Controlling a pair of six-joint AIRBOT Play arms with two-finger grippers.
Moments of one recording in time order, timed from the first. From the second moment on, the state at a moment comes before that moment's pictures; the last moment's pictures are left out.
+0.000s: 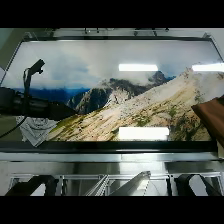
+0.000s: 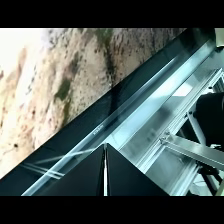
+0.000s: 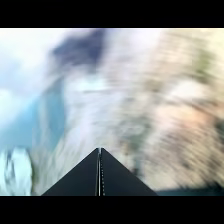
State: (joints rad) left arm -0.02 -0.90 0.96 -2.42 1.43 2.06; right arm -0.79 -0.84 0.95 -0.63 1.50 1.31
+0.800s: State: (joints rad) left arm -0.19 -0.79 0.97 -2.40 1.33 2.05; right arm -0.33 -0.53 0.68 -0.51 1.18 1.08
